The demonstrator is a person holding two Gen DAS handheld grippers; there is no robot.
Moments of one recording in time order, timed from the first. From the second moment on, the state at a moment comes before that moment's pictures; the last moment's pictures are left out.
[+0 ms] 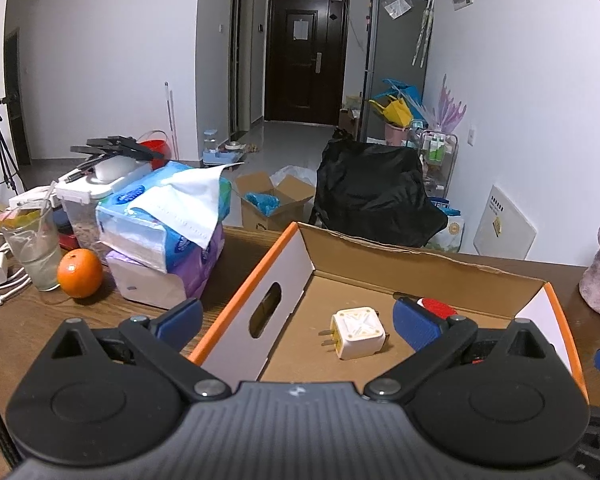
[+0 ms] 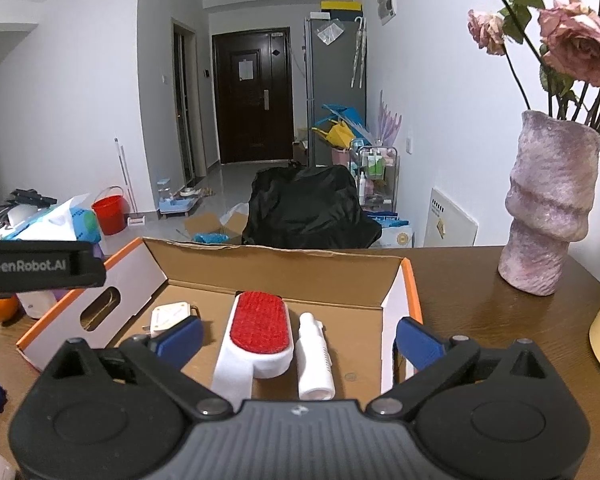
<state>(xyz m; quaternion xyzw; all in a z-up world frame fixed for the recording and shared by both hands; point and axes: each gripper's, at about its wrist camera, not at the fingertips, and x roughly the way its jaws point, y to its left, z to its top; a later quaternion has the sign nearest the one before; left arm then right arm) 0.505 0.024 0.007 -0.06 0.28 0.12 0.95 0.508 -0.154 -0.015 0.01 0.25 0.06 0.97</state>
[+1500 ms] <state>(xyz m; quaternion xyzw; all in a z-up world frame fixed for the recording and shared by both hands) 0.351 0.050 0.001 -0.04 0.27 0.13 0.95 0.359 -0.173 -0.022 -0.02 0.21 0.04 0.98</state>
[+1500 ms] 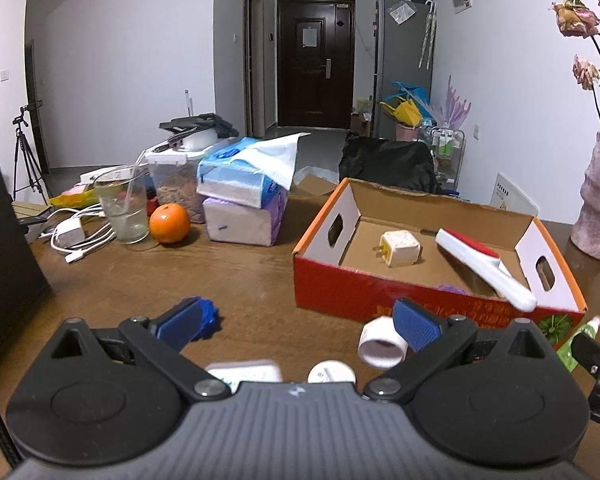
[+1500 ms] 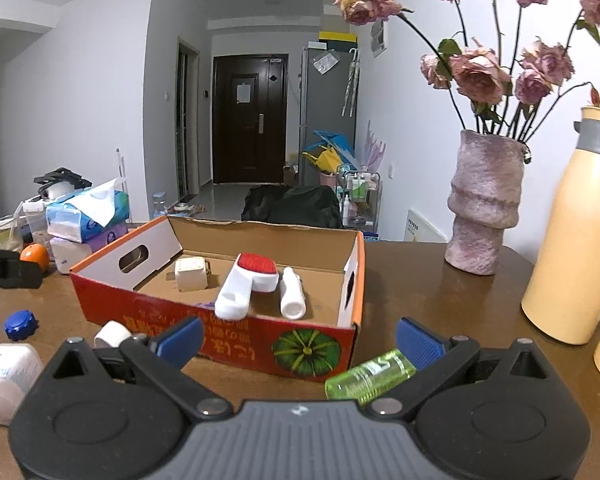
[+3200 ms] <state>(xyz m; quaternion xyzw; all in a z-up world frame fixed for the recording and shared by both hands) 0.275 0.110 -0.074 -0.01 0.32 0.12 0.94 0.285 -0.192 -0.068 0.01 0.21 0.03 0.98</state>
